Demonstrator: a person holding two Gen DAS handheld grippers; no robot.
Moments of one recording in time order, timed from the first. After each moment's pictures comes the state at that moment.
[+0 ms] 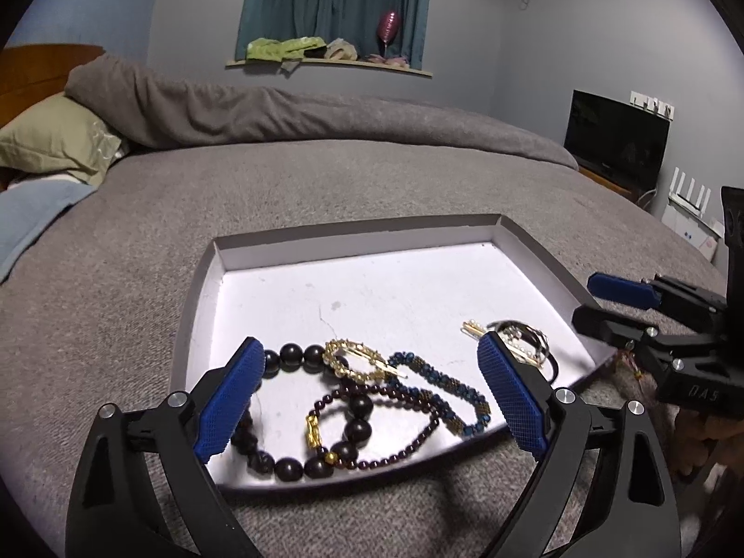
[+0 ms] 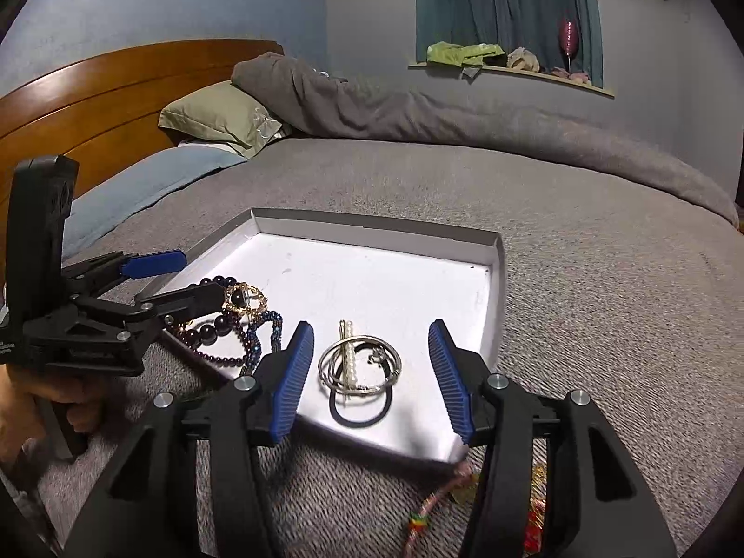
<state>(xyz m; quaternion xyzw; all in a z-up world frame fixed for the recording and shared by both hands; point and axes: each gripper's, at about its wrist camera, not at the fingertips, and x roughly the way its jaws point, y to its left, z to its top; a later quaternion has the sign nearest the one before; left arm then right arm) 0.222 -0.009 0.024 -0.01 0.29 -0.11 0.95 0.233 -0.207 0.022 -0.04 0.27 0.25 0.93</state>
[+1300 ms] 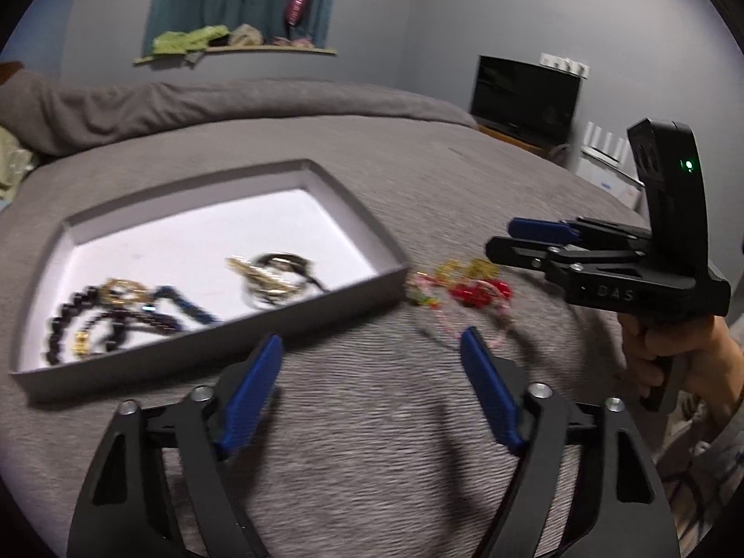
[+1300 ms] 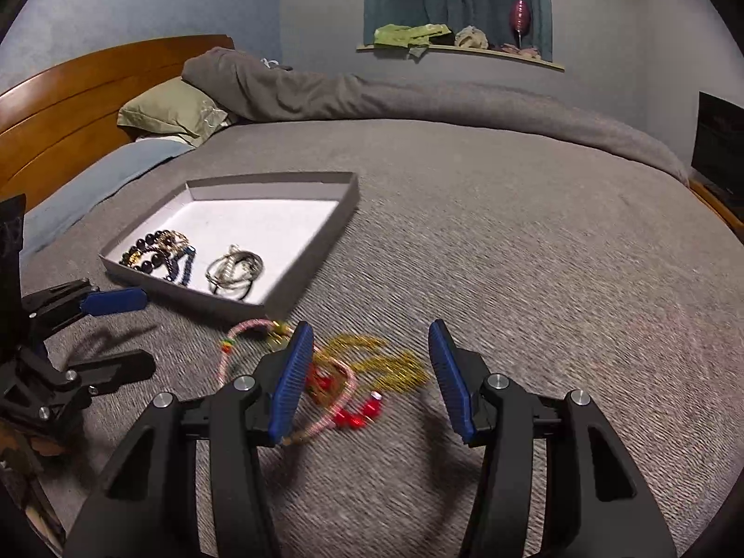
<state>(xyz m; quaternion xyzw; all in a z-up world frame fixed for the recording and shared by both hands) 0.164 -0.130 0.007 0.01 0.32 -0.26 0.91 0.197 -0.323 0.009 -0.03 0.31 0.18 0.93</state>
